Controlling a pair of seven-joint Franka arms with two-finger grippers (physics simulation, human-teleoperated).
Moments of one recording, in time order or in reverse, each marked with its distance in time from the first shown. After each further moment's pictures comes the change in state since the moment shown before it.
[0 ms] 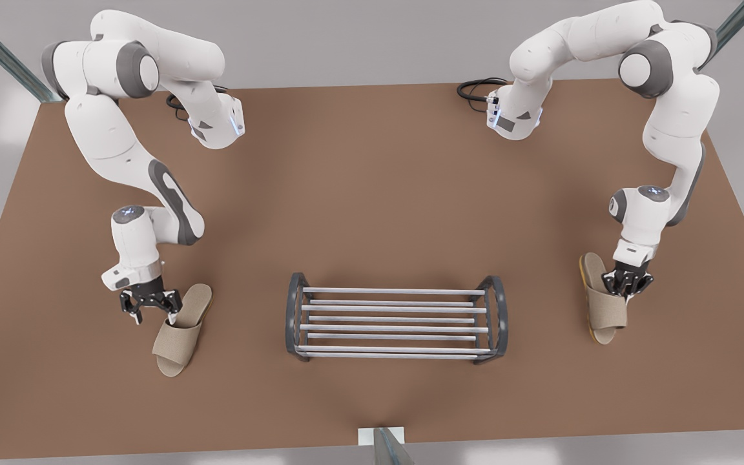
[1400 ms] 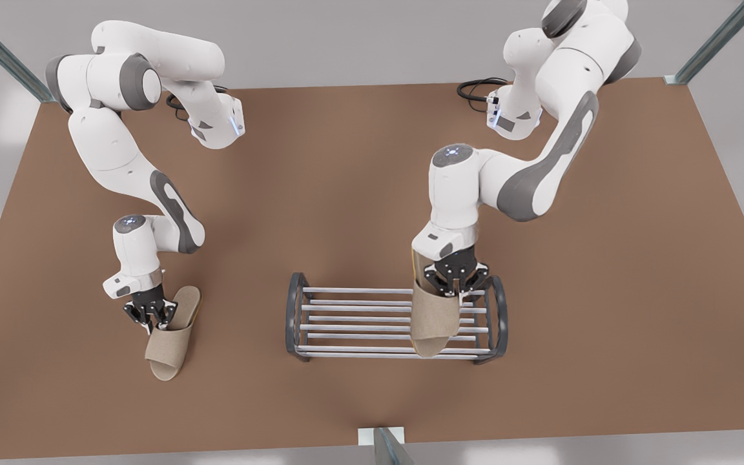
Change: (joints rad) left arm -0.586 -0.141 -0.563 0.638 0.336 -1.321 -0.768; right arm -0.002 0.077 -0.005 0.075 0.009 0.000 -0.003
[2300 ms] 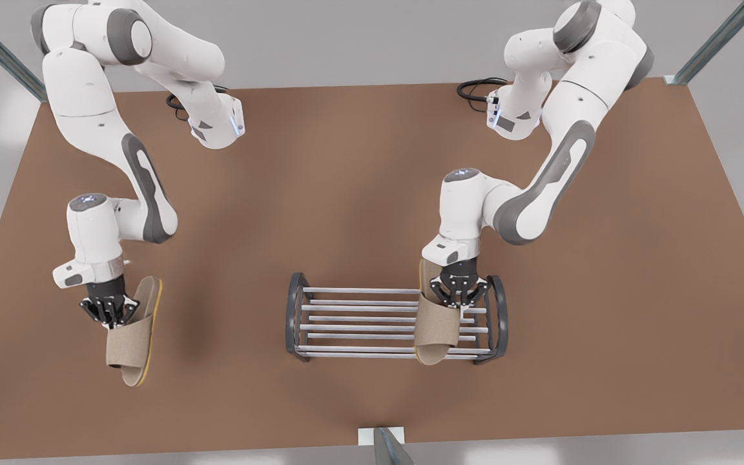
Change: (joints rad) left arm 0.122 0.040 0.002 -0.221 0.404 0.309 -0.321; right arm -0.031 -0.307 0.011 0.004 0.015 -0.241 0.027
